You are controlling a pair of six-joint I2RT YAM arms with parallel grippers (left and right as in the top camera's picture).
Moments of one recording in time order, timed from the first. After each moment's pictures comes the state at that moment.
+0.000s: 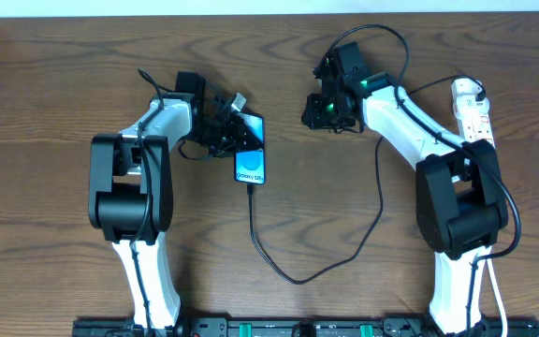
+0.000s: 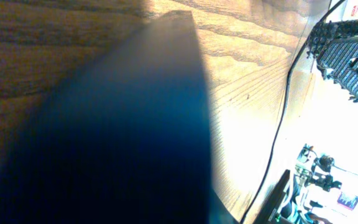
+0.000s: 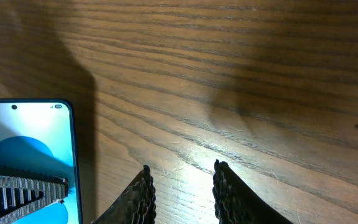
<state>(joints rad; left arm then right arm) -0.07 2.17 1.40 -0.71 0.88 -0.08 0.38 2.14 1.60 -0.61 -0.32 0.34</state>
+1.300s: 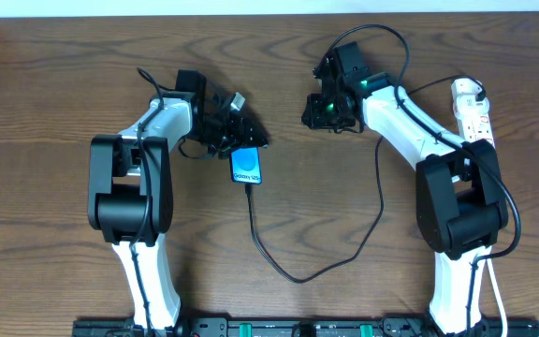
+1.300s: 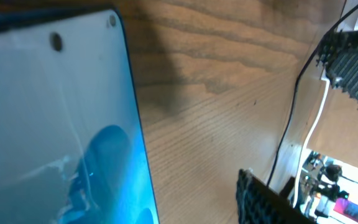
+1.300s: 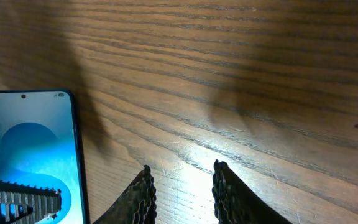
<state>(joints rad) -0.08 2.16 1.41 -0.71 0.83 -0.12 0.38 2.14 1.60 -0.61 -0.32 0.34</state>
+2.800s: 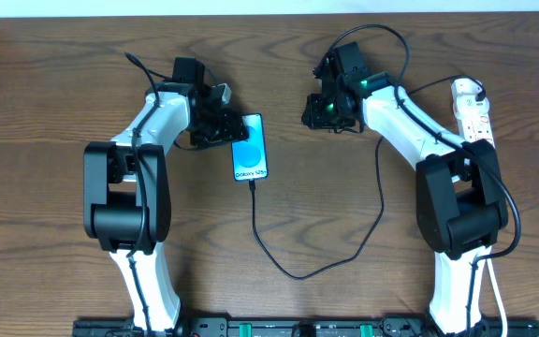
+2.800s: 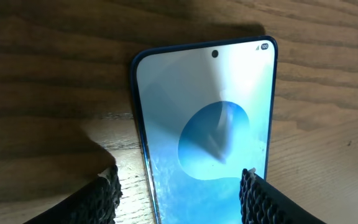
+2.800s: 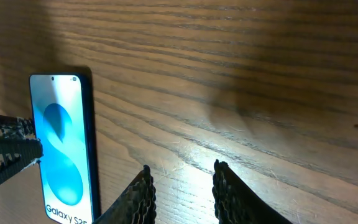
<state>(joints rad) -0.08 2.11 1.45 -0.73 0.43 -0.13 0.38 2.14 1.60 -0.61 -0.32 0.34</state>
